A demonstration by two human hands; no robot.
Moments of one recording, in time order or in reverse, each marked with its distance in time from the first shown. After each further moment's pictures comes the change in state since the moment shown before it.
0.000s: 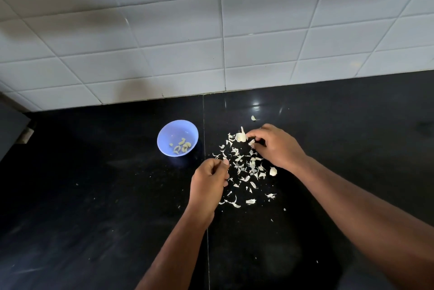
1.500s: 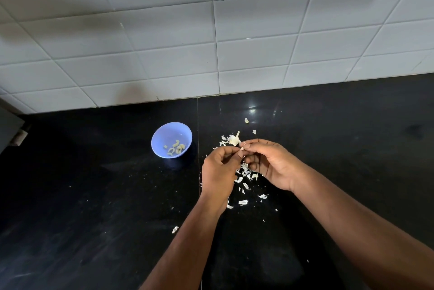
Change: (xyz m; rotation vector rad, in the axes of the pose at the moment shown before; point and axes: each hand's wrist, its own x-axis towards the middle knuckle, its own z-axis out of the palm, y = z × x) left_hand 0.000 0.027 0.041 -0.170 -0.032 0.149; right_hand -0.038 -0.041 -0.016 1.438 -0.170 0.504
